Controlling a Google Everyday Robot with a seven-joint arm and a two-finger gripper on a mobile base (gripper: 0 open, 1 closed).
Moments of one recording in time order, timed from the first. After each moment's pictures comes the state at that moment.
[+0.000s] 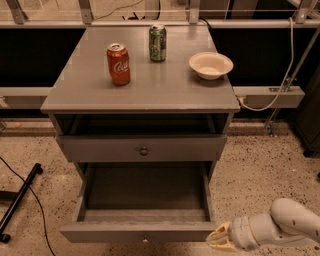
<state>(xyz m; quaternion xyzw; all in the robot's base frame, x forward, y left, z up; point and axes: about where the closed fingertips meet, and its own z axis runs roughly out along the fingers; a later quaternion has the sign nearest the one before) 0.371 -0.181 0.452 -0.59 0.69 0.31 0.28</state>
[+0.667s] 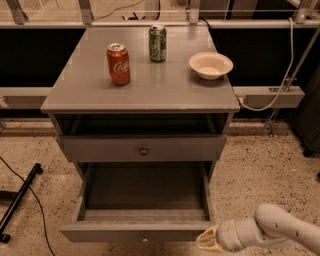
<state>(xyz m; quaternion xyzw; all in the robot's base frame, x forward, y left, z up) 0.382 -0.153 0.403 -0.61 0.67 0.31 0.29</state>
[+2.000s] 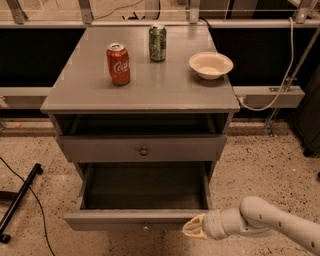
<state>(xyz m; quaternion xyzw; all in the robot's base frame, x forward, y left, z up) 0.424 -0.110 0.398 -0.62 0.64 0.29 0.34</state>
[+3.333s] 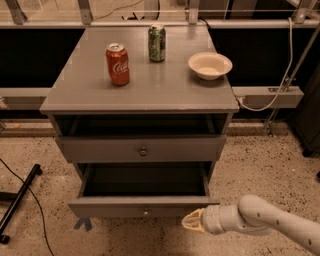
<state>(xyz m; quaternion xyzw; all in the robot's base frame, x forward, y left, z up) 0.455 -0.106 0.396 -0.60 0.66 0.27 0.36</state>
